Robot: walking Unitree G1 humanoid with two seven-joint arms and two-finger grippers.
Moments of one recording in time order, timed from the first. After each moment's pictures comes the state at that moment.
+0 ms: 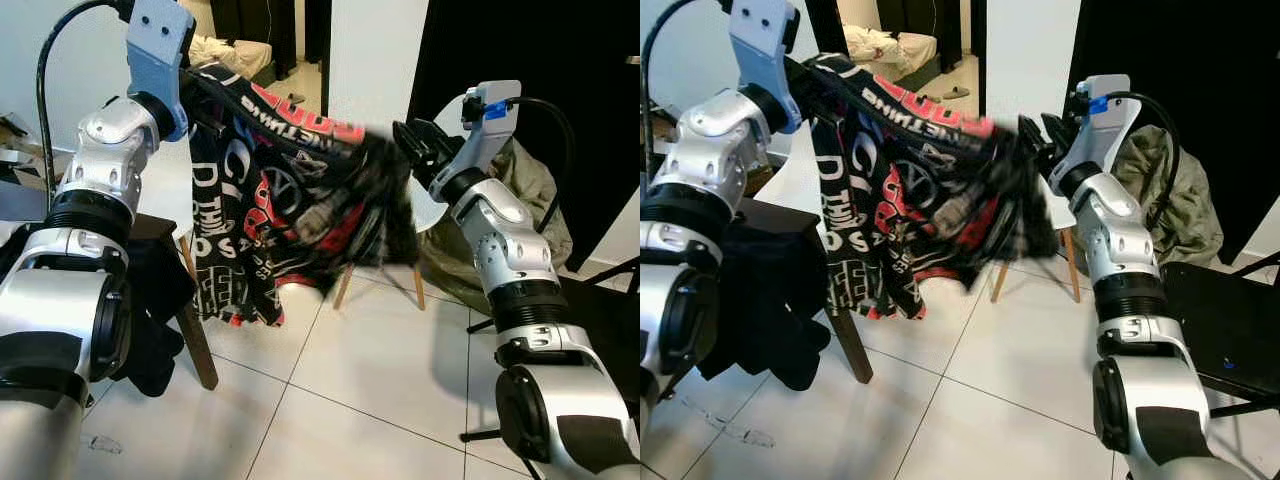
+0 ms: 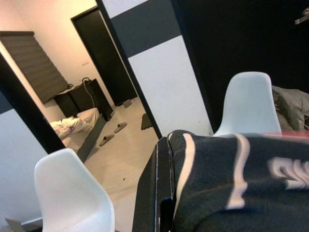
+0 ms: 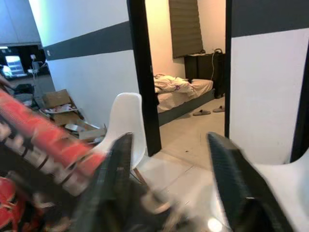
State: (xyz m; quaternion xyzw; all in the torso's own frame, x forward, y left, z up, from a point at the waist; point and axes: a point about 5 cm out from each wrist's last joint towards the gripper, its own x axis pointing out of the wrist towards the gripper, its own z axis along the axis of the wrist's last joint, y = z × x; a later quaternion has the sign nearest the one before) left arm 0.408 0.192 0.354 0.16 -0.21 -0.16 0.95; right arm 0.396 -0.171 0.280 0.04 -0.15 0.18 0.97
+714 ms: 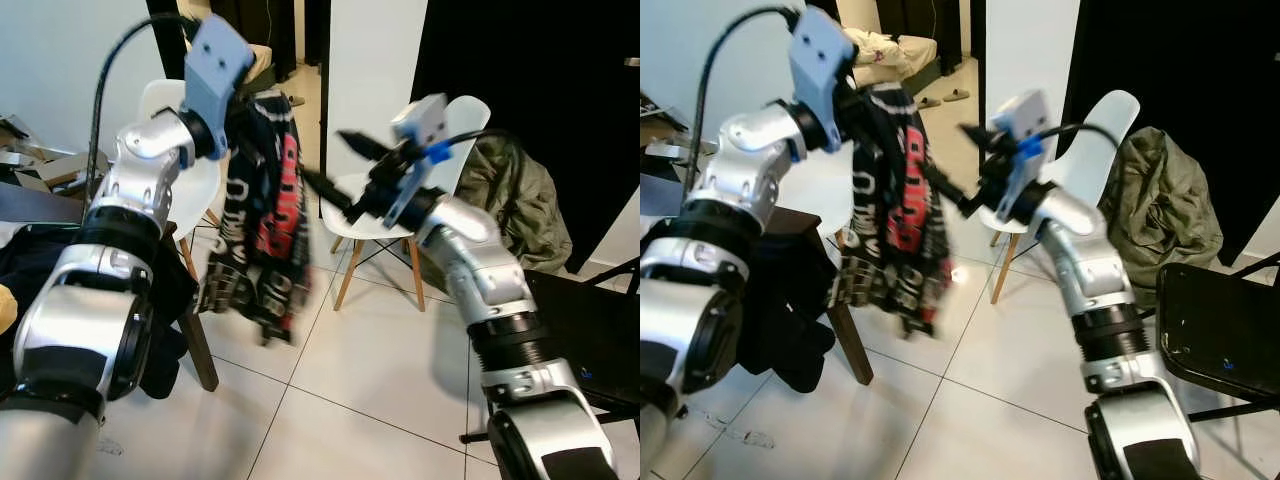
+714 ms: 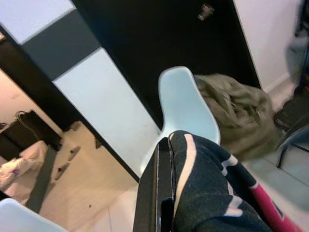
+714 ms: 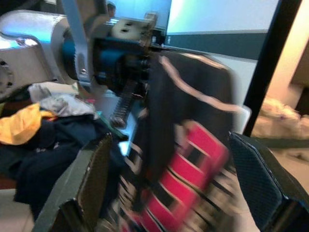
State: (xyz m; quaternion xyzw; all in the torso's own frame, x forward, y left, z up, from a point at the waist) left arm 0.401 0.139 0.327 0.23 -0.20 -0.32 0.89; right arm 0.356 -0.072 0.266 -0.05 -0.16 0.44 0.88
